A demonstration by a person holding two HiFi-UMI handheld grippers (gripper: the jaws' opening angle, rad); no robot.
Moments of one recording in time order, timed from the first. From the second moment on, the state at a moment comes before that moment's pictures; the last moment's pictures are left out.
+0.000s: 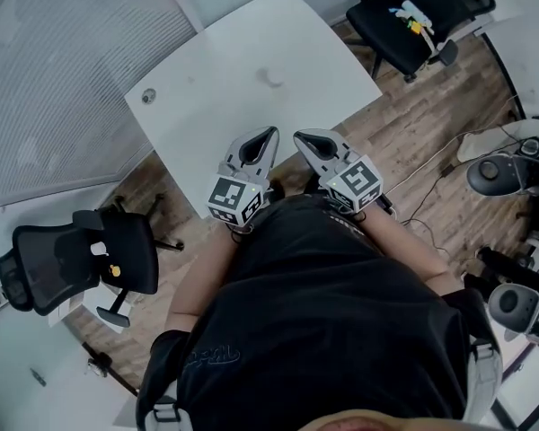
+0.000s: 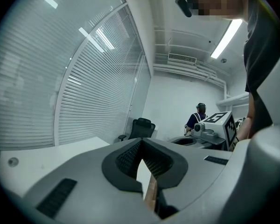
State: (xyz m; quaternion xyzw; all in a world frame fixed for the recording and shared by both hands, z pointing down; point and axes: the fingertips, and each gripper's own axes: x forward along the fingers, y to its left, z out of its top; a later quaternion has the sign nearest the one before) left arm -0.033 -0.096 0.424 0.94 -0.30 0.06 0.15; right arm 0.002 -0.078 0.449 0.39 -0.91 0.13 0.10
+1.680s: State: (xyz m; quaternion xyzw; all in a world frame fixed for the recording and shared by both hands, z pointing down) left arm 0.063 -0.192 0.459 0.86 -0.50 0.05 0.14; right arm 0.106 -0.185 0.459 0.21 -0.97 0.09 0.10
